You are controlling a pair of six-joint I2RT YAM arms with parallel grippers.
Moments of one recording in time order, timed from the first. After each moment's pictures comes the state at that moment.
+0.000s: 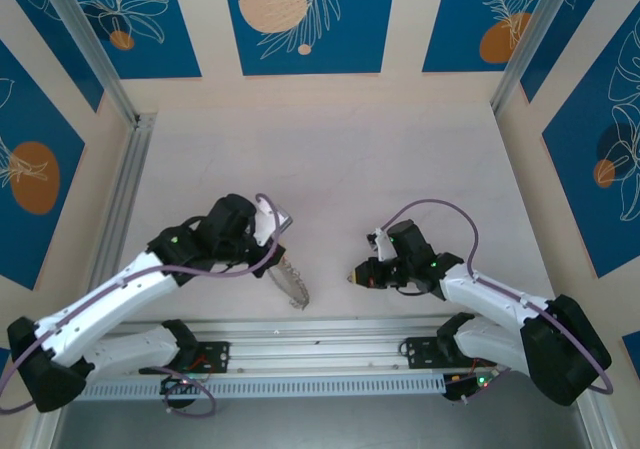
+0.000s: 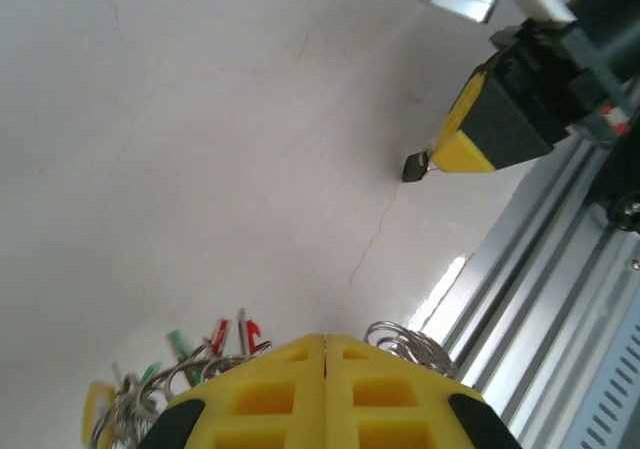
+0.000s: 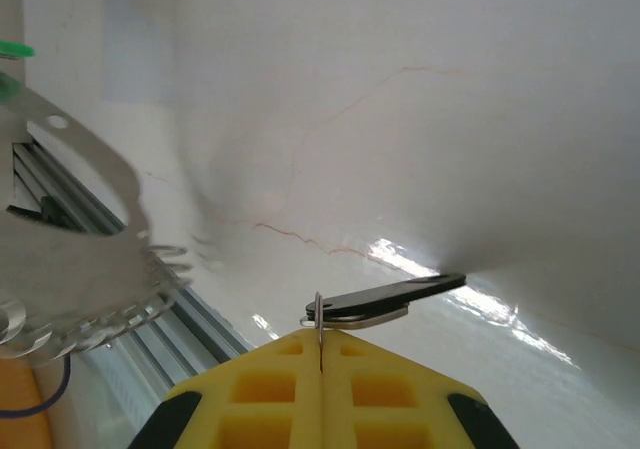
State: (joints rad) left arm -0.81 1.03 0.96 -0.76 0.18 -0.10; right arm 0.58 1.06 0.39 -0.23 -0.53 0.63
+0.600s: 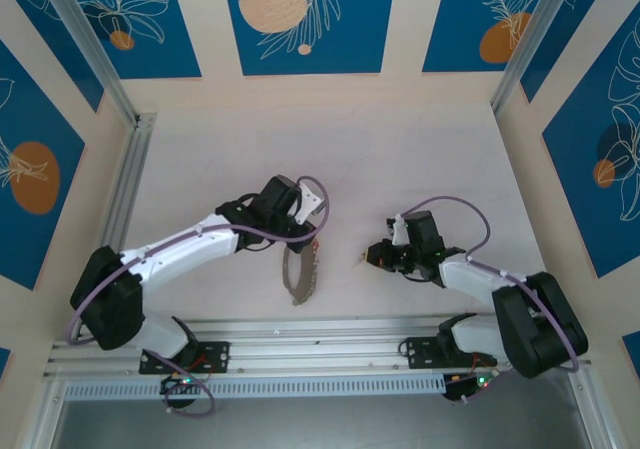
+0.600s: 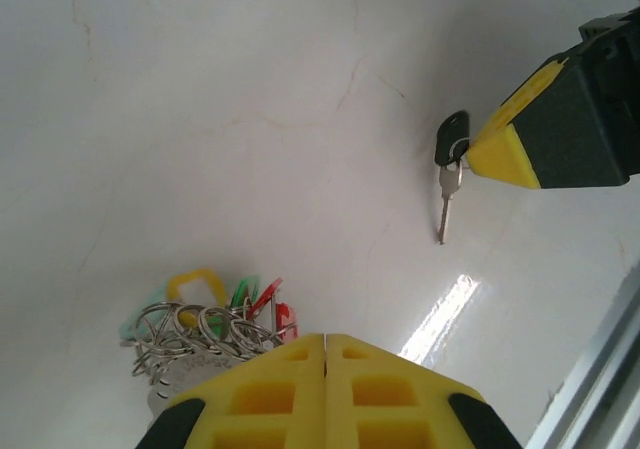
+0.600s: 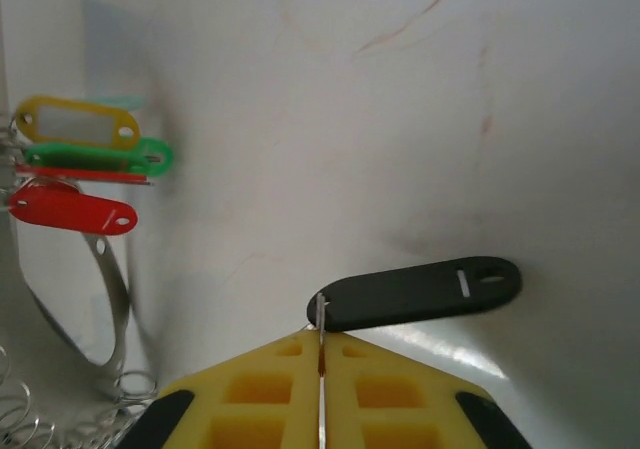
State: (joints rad) left arm -0.77 1.47 1.05 -0.47 0.19 -0.10; right arm 0.34 1.26 0.36 0.01 -0.53 0.64
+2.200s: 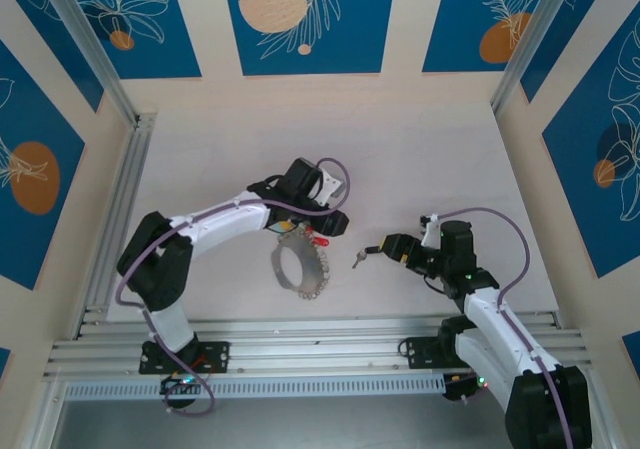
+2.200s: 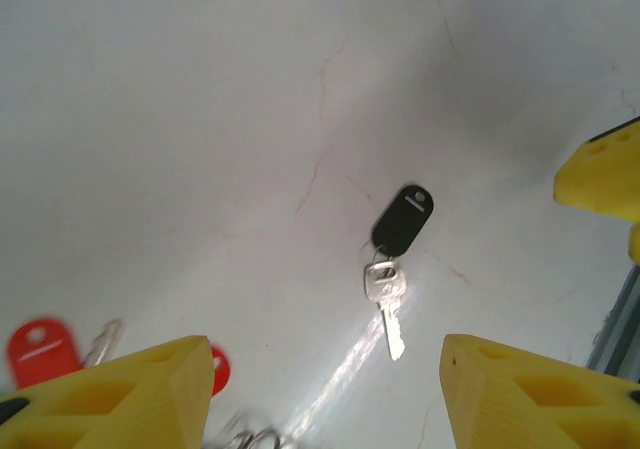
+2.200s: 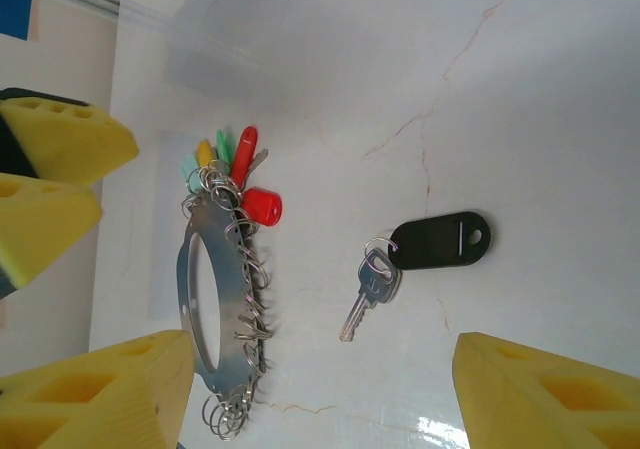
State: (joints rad) left arm -0.76 1.77 1.27 -0.40 0.35 -0.21; right arm 0.14 0.77 0.27 -0.18 -0.58 0.68
